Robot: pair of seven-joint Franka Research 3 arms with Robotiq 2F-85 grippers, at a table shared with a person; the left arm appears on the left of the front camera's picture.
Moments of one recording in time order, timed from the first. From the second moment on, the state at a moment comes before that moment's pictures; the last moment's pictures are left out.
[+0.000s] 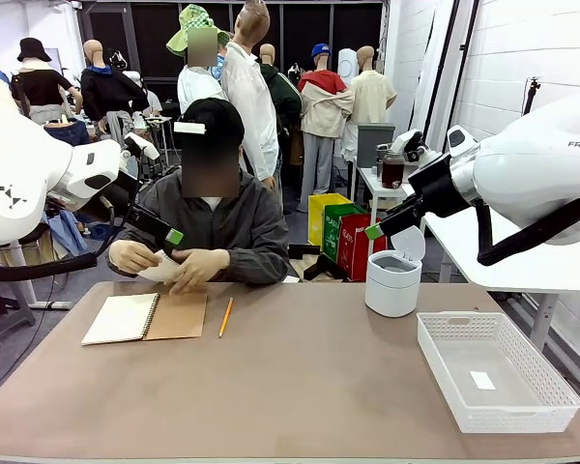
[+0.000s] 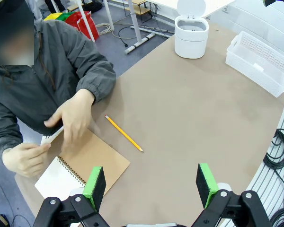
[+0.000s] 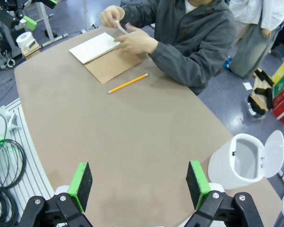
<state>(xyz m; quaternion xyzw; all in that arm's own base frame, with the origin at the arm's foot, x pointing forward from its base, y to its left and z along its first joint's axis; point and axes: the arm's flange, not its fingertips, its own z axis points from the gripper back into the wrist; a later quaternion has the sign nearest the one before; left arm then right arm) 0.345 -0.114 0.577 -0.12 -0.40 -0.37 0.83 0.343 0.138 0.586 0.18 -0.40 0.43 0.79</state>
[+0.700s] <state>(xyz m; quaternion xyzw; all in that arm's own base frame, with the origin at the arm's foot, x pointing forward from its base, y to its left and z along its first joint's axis) 0.345 -0.114 0.577 -0.12 -0.40 -0.37 0.83 0.343 0.138 0.586 0.18 -0.40 0.43 0.79</state>
